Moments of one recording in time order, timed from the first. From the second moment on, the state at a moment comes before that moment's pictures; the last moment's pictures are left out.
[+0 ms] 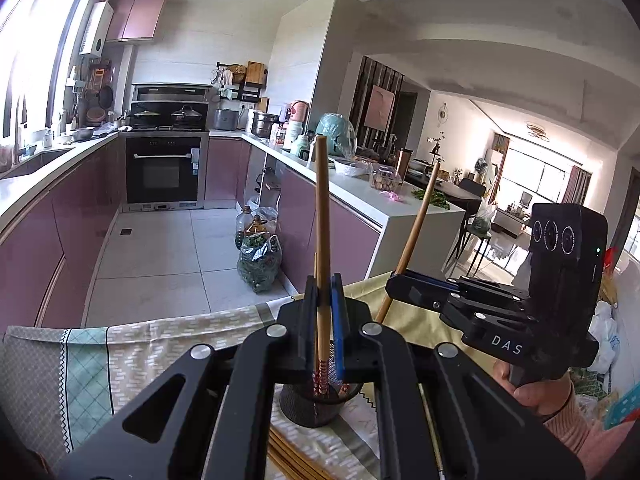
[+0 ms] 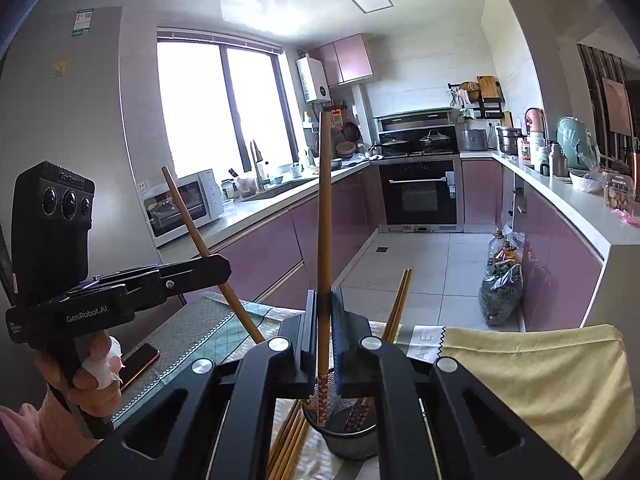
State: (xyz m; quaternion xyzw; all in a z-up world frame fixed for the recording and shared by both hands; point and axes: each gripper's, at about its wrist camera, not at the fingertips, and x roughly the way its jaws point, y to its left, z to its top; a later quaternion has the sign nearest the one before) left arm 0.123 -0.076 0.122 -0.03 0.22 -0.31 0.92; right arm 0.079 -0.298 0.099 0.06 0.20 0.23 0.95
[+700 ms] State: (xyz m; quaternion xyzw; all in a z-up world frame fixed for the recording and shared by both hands) left arm 0.184 -0.119 0.037 0.03 0.34 -0.31 0.89; right arm 0.129 -0.280 0.028 0.06 0.34 0.20 0.92
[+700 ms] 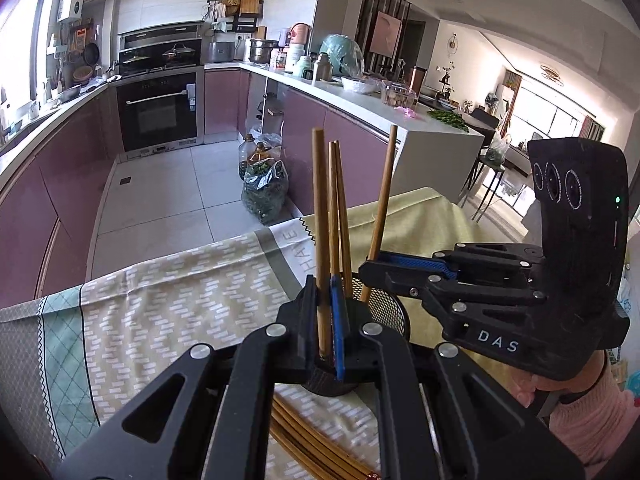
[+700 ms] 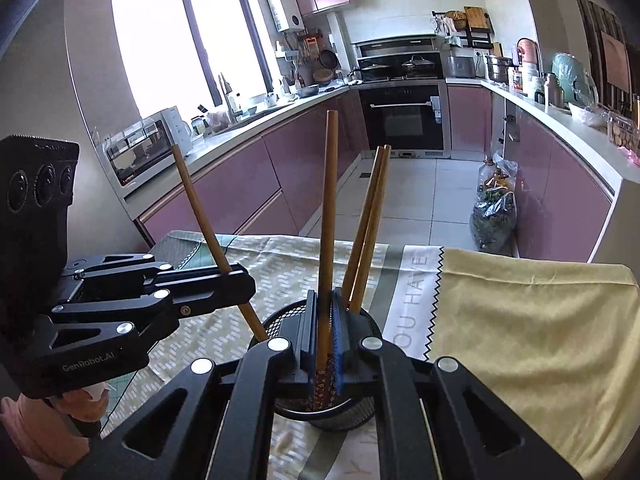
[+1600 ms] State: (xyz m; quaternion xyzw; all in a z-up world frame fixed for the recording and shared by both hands) left arm 0.110 -0.050 -0.027 0.02 0.36 -0.24 0.90; right arm 0.053 -0.246 0.009 0.02 0.33 0.28 0.90
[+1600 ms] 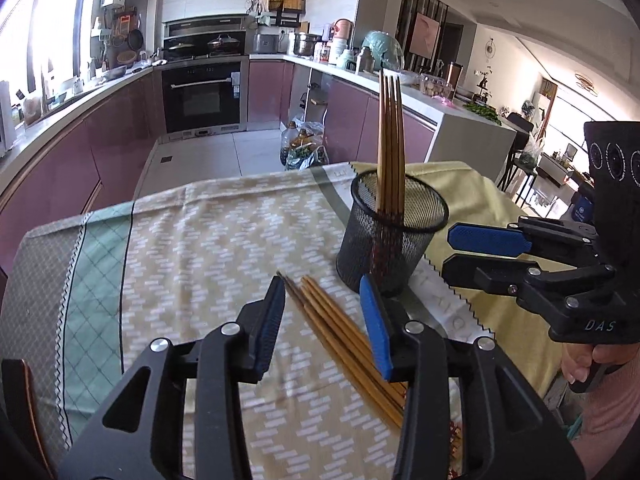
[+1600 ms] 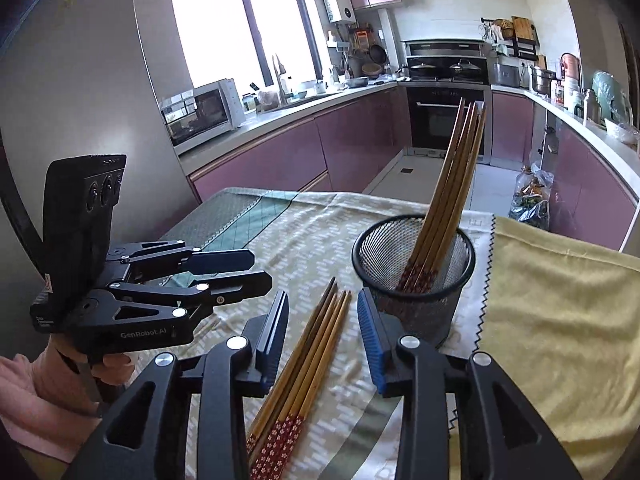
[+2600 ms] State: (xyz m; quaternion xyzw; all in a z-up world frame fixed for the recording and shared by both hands) left arm 0.093 -0.062 -0.104 0.01 0.45 -0.25 0.86; right arm 0.043 -0.235 -0.062 0.05 0.43 0.26 0.86
